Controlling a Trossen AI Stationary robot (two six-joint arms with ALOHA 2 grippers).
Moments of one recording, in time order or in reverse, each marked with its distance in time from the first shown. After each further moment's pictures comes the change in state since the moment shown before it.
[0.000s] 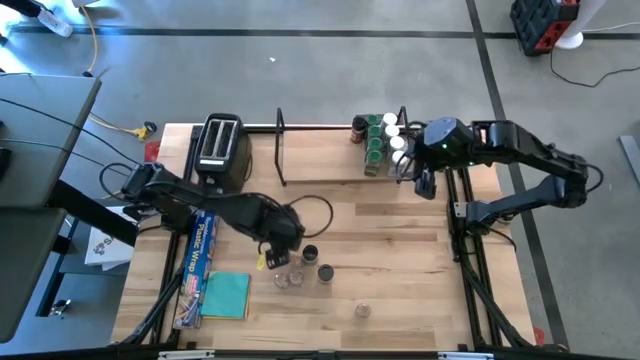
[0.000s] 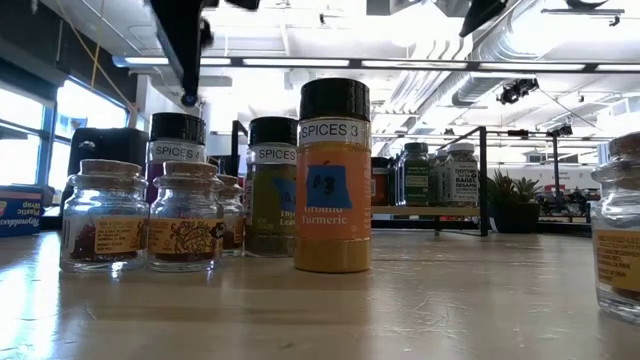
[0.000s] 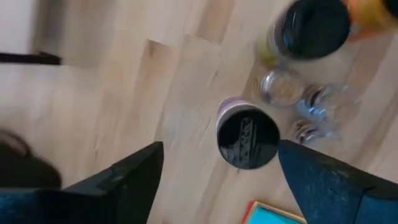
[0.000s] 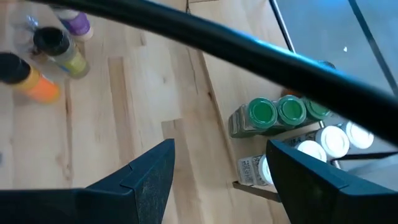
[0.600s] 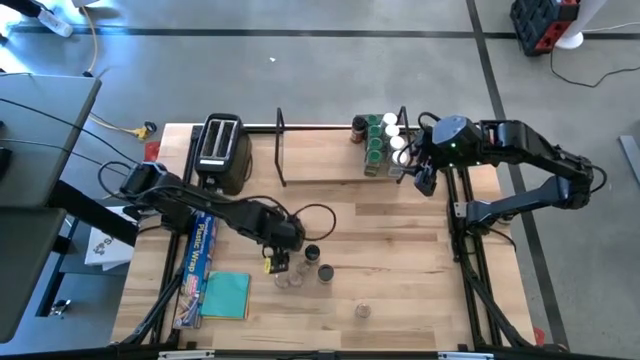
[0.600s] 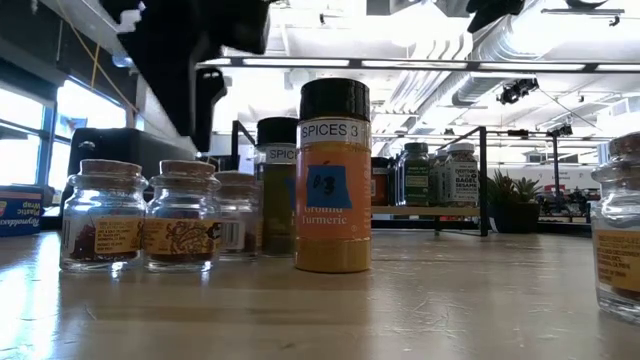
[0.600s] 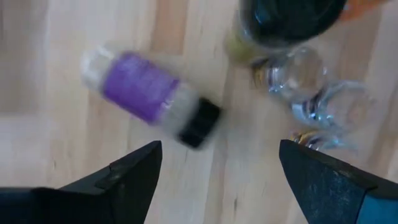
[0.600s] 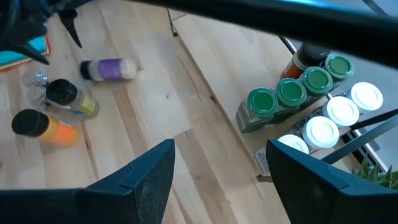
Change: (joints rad) left arm 0.012 -0.005 -0.238 0.315 0.082 0.197; right arm 0.000 -0.038 0.000 0.001 0.018 0.261
